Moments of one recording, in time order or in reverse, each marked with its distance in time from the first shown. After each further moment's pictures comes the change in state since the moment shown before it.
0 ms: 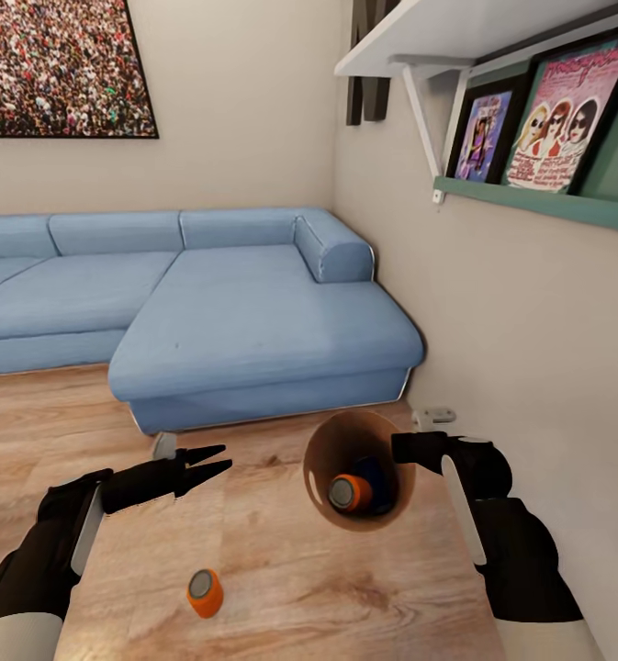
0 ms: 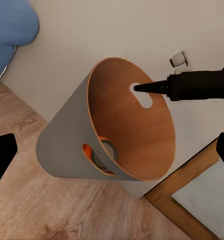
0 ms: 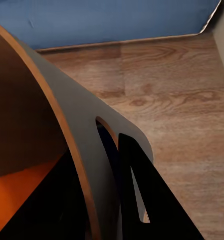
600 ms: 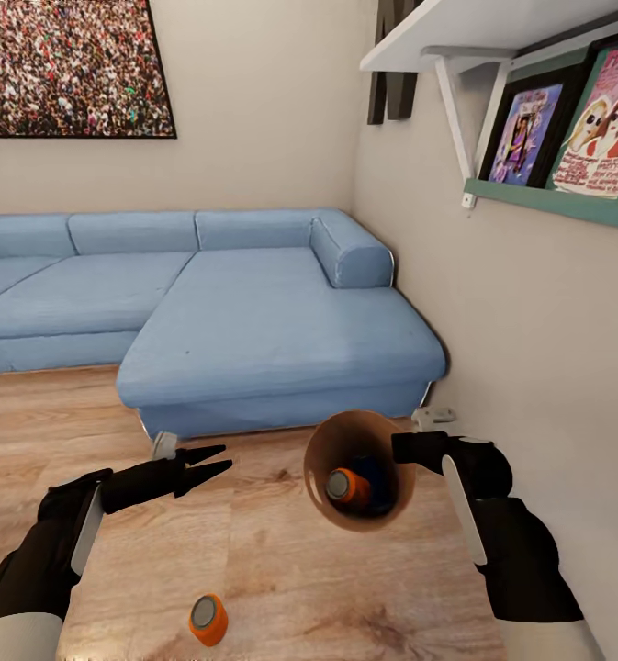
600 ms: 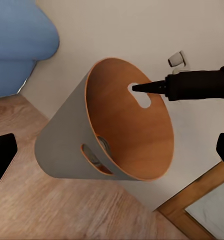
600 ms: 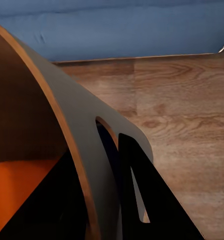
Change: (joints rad) left arm 0.000 0.000 0.000 -0.001 0.000 -0.003 -0.007; right arm 0.000 -0.001 -0.001 0.000 -0.004 0.000 0.000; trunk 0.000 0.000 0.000
